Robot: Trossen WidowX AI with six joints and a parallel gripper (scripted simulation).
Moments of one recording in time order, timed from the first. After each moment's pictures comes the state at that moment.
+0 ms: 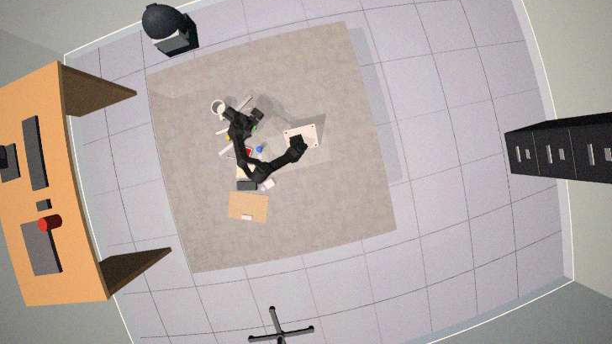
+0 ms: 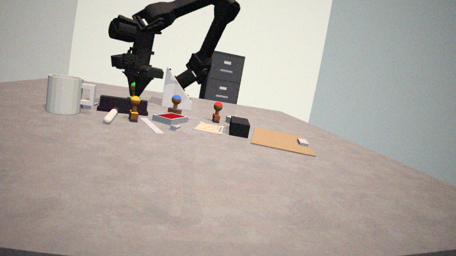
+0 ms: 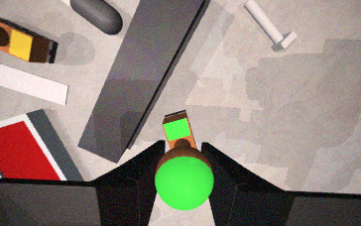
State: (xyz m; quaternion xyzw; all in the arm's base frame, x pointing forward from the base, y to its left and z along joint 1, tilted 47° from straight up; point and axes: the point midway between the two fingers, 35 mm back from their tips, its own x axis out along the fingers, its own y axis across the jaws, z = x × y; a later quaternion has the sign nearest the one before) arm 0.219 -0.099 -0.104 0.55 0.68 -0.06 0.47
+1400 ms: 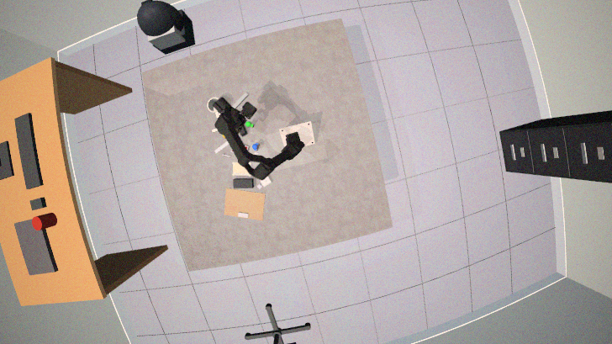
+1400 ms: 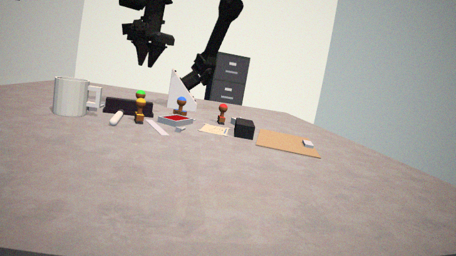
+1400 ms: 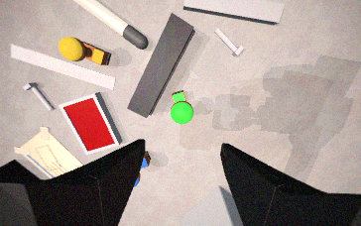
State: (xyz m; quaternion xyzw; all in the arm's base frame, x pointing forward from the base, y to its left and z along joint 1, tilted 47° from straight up) arm 0.212 -0.171 -0.034 0.56 0.68 -0.06 0.47
